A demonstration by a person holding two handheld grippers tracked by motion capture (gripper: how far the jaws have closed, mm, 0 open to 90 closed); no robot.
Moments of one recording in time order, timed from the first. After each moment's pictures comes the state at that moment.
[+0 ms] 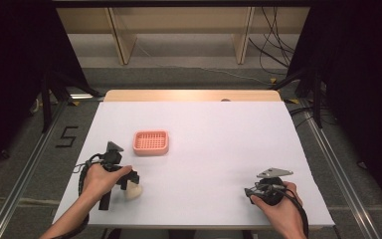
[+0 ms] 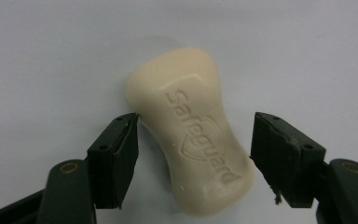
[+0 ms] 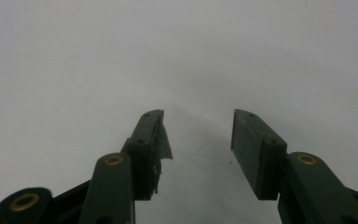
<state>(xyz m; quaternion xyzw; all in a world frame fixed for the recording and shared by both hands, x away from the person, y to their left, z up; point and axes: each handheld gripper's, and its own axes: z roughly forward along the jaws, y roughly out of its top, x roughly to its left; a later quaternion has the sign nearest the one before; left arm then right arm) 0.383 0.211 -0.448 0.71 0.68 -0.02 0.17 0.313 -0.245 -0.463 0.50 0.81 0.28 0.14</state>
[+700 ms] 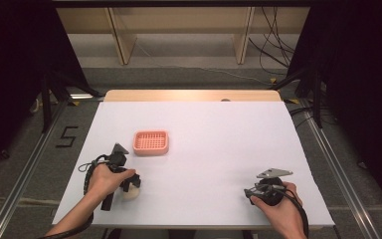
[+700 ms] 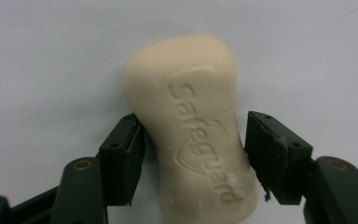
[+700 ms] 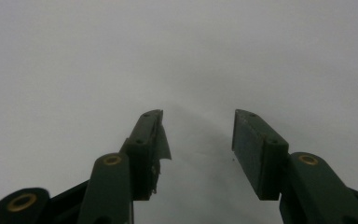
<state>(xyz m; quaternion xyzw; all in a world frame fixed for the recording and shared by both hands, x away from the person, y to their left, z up) 0.389 0.204 -0.461 0.75 0.65 -0.02 0.13 0.314 -0.246 -0.465 0.50 0.81 0.28 0.13</state>
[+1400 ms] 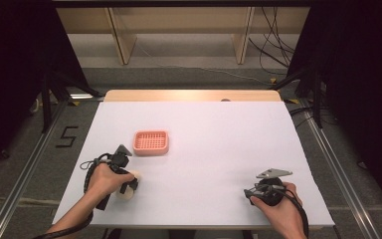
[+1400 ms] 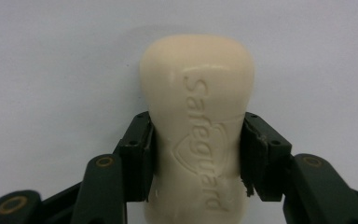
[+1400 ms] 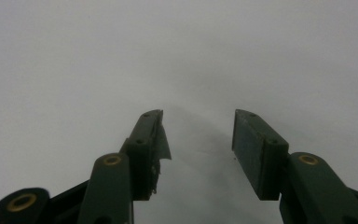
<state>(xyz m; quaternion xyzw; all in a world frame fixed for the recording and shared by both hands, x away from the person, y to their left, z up) 0.386 0.198 -0.461 0.77 0.63 0.00 0.12 0.313 -0.246 -0.465 0.50 0.81 0.28 0.13</state>
